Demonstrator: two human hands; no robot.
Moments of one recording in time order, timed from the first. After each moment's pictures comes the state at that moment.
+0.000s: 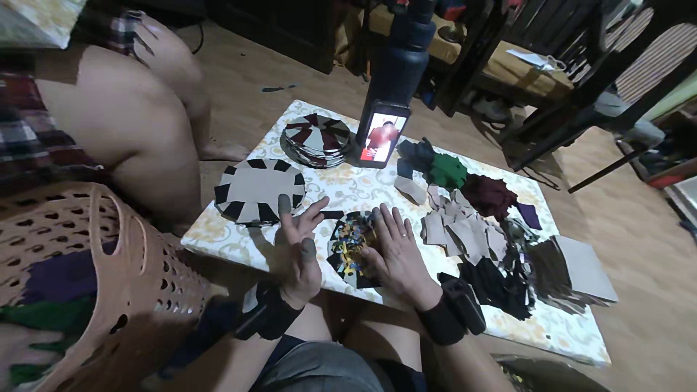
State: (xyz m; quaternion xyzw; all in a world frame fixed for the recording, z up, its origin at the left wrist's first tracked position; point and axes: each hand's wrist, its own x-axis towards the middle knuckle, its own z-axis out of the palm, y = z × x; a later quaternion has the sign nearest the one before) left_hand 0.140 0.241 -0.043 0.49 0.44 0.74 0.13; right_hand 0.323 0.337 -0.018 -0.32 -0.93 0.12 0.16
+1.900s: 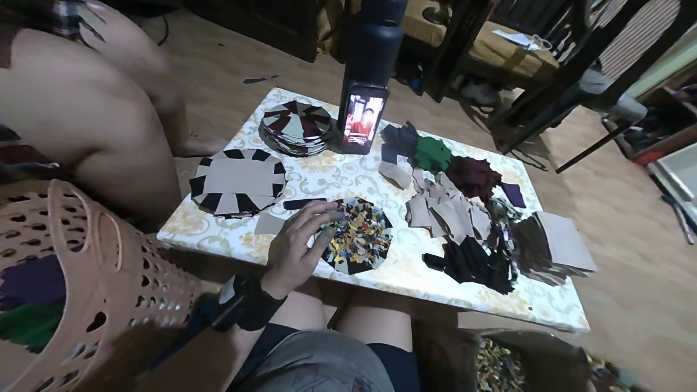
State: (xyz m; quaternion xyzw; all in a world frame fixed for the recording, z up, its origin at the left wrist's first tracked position) left_hand 0.136 0.237 -0.042 0.64 0.54 0.53 0.13; right_hand 0.619 0.194 0.022 -0.52 -0.46 0.39 0.60
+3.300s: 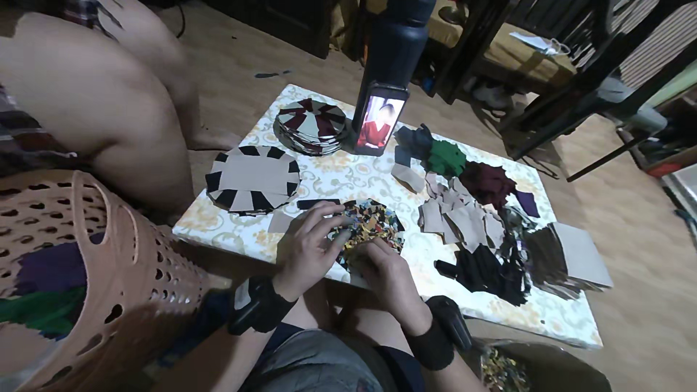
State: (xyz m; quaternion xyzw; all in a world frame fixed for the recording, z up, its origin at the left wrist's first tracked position) left_hand 0.142 0.237 -0.041 0.60 0.57 0.55 0.06; right_hand 0.328 0.286 -0.019 -0.28 -0.88 0.26 0.28
